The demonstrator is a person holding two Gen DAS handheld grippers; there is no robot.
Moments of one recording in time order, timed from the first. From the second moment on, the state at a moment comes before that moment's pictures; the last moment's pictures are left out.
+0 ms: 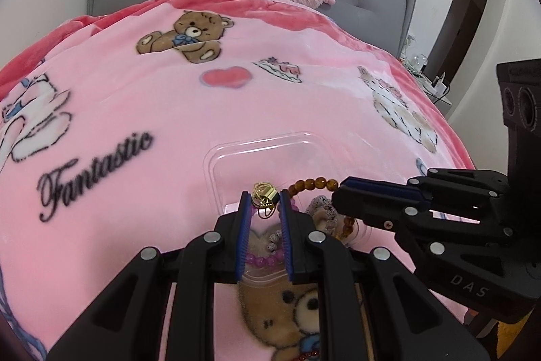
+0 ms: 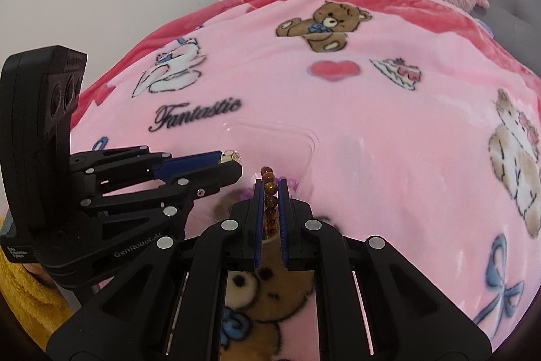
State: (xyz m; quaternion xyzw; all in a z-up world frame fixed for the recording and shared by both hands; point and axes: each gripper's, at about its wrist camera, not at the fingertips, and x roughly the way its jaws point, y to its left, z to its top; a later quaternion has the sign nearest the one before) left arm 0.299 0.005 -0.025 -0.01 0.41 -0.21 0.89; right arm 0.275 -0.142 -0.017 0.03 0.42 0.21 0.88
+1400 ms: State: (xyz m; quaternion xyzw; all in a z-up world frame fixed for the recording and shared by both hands) left arm 0.084 0.016 -0.029 0.20 0.44 -0.35 0.80; right arm 0.102 -0.152 -0.035 0.03 0.48 0.25 0.84
